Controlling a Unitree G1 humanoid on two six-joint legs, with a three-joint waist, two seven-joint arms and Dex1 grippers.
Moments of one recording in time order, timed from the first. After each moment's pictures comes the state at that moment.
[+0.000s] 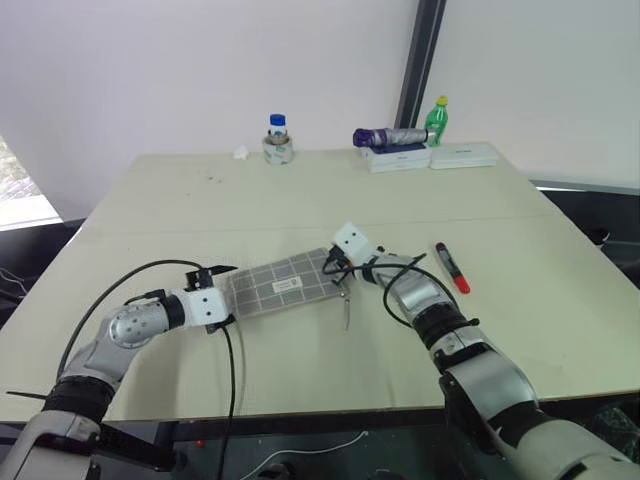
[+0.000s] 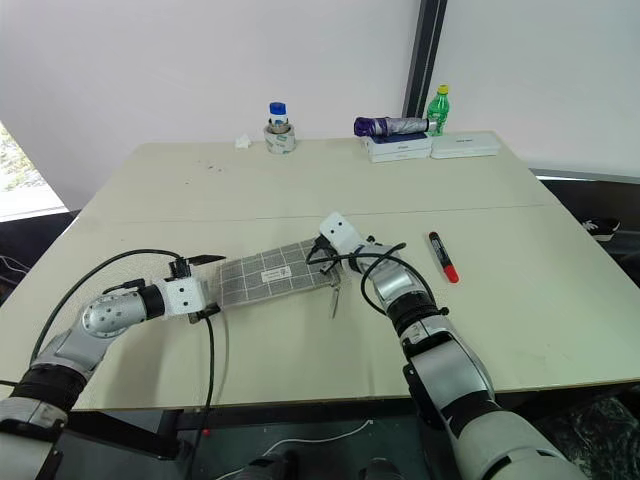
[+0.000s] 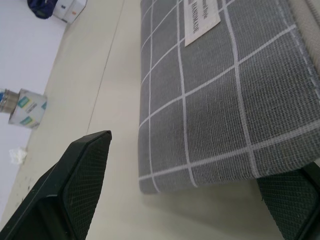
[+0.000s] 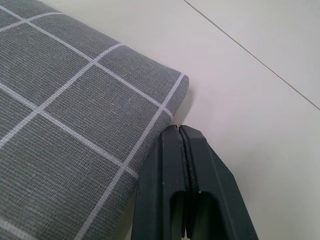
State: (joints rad) left arm -0.47 0.74 -0.14 0.52 0.18 -0.60 -0.69; right arm -1.00 -0.19 0.22 0.89 -0.11 0.21 0.49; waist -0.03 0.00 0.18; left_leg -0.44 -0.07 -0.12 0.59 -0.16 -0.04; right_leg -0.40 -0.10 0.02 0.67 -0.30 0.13
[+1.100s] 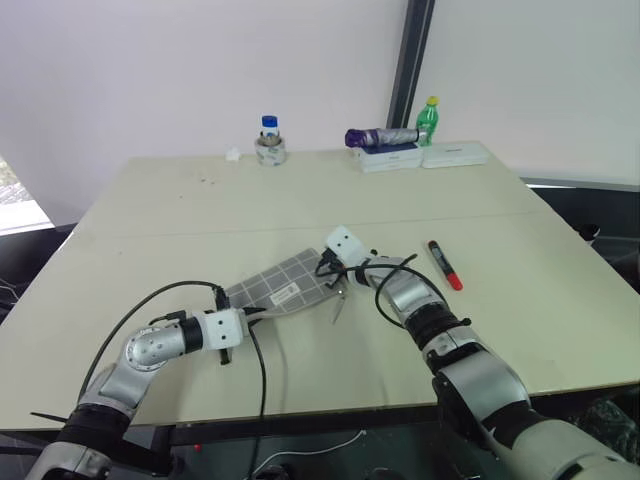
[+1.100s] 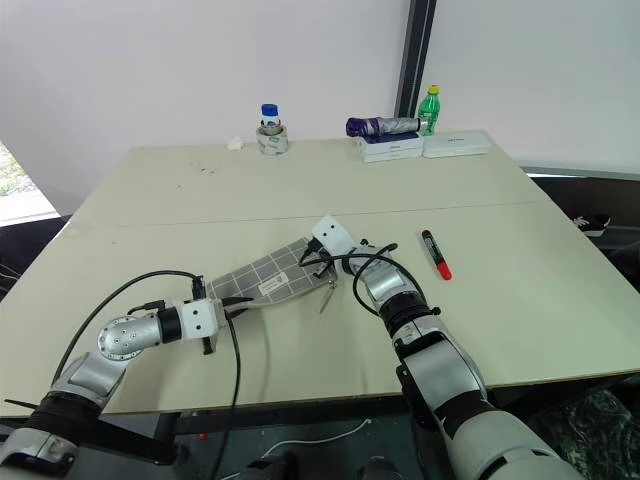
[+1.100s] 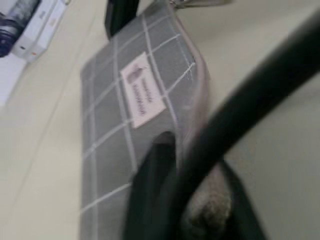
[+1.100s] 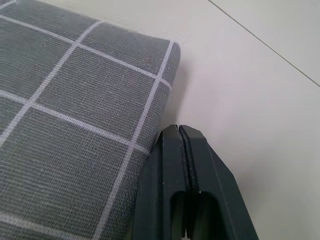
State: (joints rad) left arm -0.33 0.66 -0.15 0.33 0.10 -0.54 -0.78; right arm -1.01 -0.16 0.22 0.88 -0.13 0.25 0.49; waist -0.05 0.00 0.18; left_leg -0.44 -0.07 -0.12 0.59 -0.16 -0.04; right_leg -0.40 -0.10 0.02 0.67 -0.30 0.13
